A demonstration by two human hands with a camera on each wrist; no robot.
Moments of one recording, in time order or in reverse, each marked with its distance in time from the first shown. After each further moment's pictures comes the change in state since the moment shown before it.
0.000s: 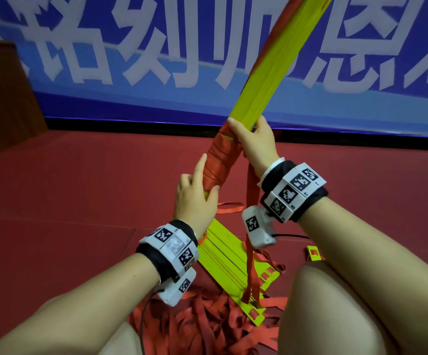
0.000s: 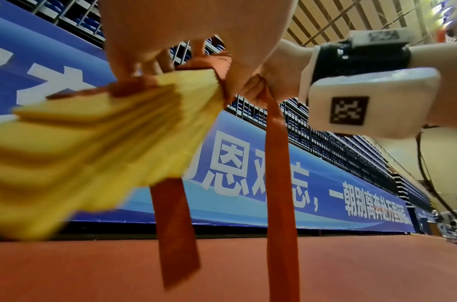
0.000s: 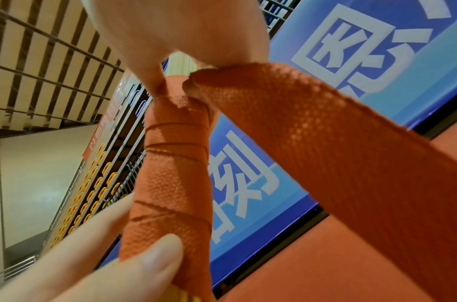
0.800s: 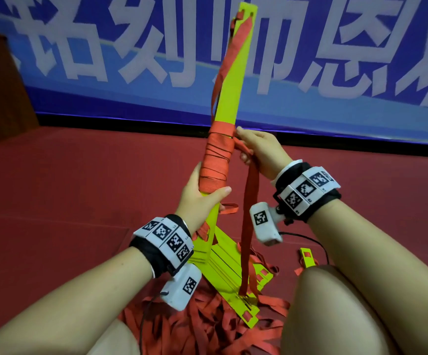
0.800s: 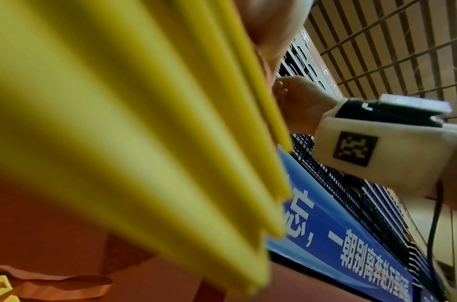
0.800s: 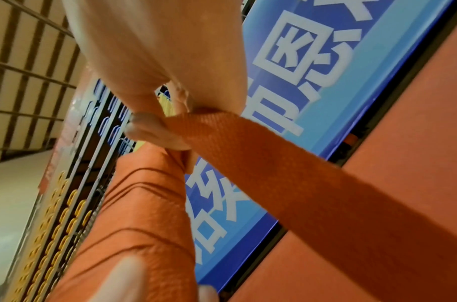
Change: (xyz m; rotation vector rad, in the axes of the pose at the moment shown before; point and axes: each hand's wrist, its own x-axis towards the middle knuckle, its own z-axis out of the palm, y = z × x) left_hand 0.003 0.016 -0.003 -0.687 -0.179 -0.238; right_hand 0.002 0.000 -0.021 0.092 -0.279 0.195
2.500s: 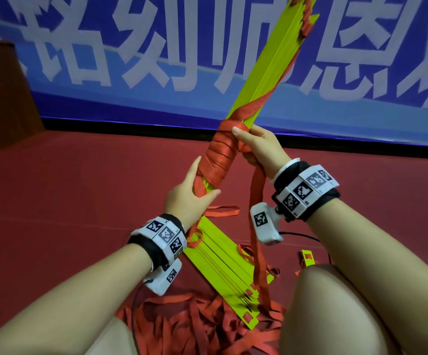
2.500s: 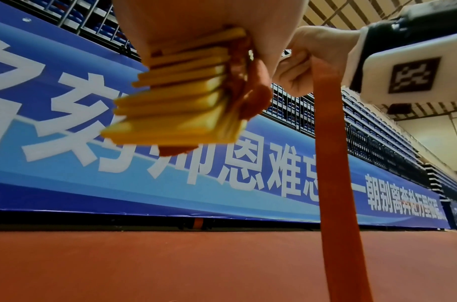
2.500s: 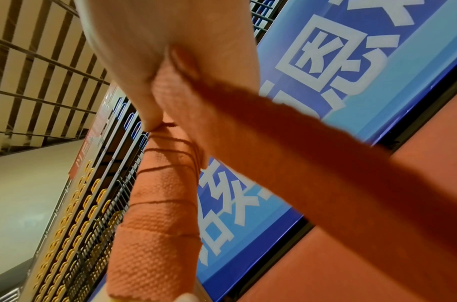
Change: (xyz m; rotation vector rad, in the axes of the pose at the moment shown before) left_hand 0.008 -0.006 -0.021 0.671 0.104 0.129; right_hand -0.009 -0.012 0.000 0.004 0.026 -0.046
